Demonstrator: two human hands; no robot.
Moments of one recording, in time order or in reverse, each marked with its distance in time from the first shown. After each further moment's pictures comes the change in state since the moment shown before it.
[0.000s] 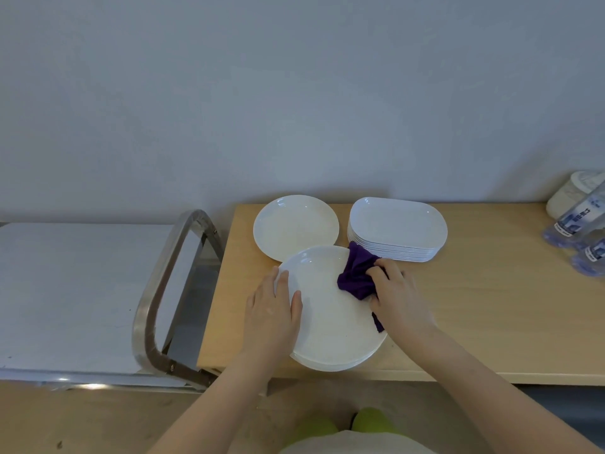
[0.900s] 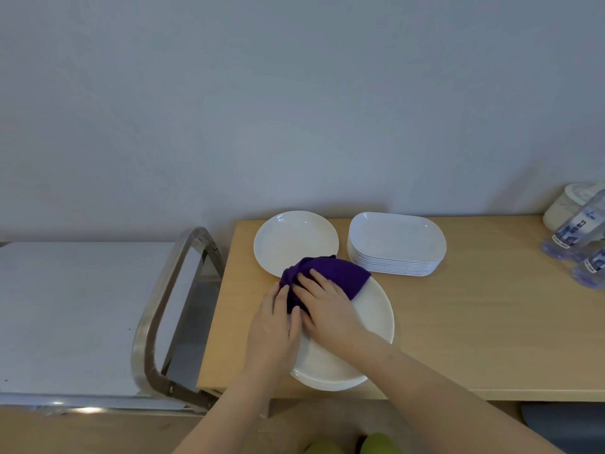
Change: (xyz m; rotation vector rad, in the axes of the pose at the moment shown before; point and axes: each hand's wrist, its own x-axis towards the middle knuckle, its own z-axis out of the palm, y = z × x) left_hand 0.001 -0.002 0.002 -0.303 0.082 0.035; right_hand 0.033 -0.080 0.036 0.133 -0.015 -0.367
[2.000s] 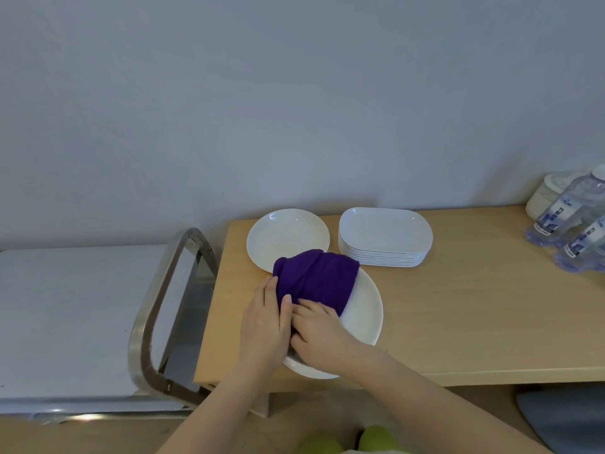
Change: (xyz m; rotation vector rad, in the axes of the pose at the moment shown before) left_hand -0.003 0.007 -0.004 -0.033 0.017 -0.027; right_hand -0.042 -0.026 -0.011 0.252 -0.183 -0.029
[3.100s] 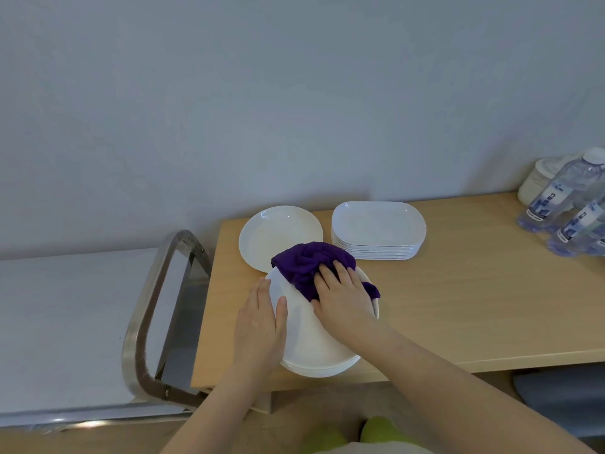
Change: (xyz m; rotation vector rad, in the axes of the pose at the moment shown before) left_hand 0.003 -0.007 0.006 0.076 -0.058 -0.079; right_hand 0.015 0.044 -0.018 -0.378 0.167 0.255
